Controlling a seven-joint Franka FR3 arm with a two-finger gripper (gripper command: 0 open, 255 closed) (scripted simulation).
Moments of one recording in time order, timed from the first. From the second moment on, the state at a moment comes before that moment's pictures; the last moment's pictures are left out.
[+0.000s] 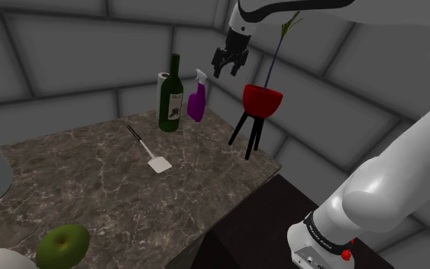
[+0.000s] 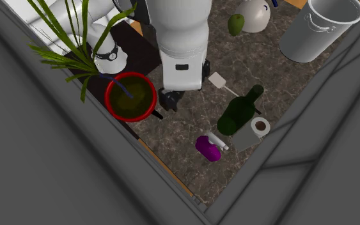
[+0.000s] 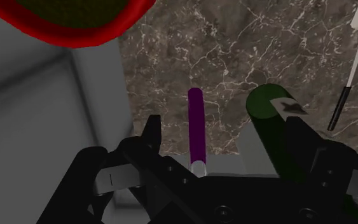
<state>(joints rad) 0.00 -0.05 0.01 -1.91 0.00 1.96 0.01</state>
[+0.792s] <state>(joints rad) 0.00 0.30 0.01 -1.57 -0.03 1.98 0.01</state>
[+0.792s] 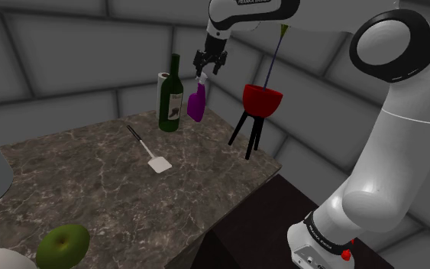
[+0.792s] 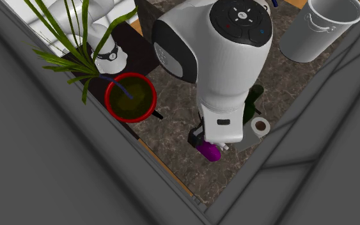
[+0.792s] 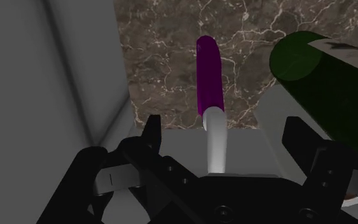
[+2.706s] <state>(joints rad) 0.00 0.31 0.01 -1.52 -0.03 1.94 0.01</state>
